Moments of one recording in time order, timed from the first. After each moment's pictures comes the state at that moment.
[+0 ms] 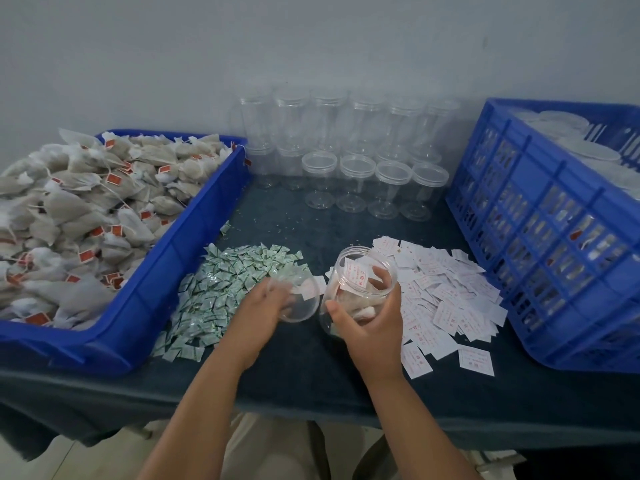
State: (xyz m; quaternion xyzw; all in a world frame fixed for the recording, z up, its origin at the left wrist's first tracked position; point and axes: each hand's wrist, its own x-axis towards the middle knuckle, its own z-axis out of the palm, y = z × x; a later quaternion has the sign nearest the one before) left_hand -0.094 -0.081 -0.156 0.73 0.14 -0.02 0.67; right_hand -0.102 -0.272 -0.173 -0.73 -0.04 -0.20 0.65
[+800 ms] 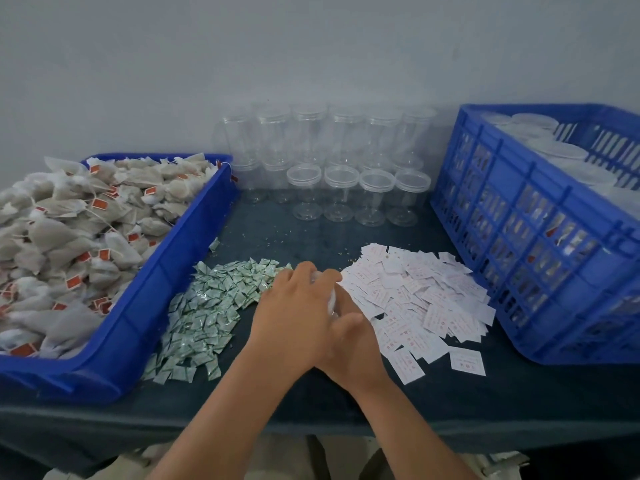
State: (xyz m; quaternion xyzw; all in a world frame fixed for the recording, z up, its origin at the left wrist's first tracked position) left_hand -0.112 -0.147 -0.081 0.98 -0.09 0.11 0.12; right_hand -0.086 -0.262 -0.180 -0.81 -0.22 -0.17 0.51
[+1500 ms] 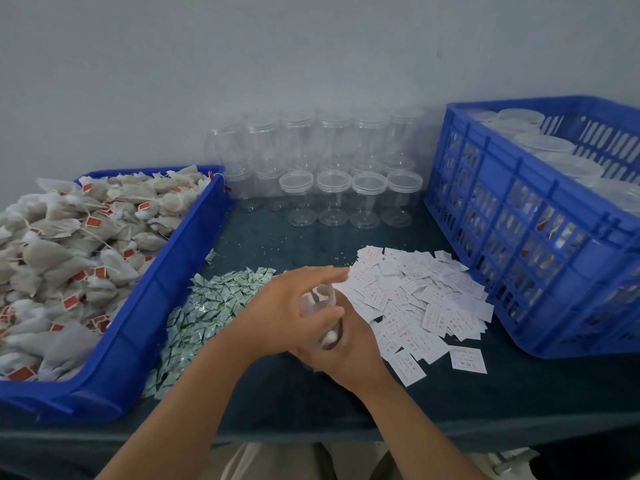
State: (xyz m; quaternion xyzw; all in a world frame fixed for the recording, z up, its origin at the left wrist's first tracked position) left_hand -0.090 -0.117 -0.068 0.90 -0.24 0.01 0.37; right_hand -0.094 -0.270 -0.175 -0.78 -0.20 -0.16 0.57
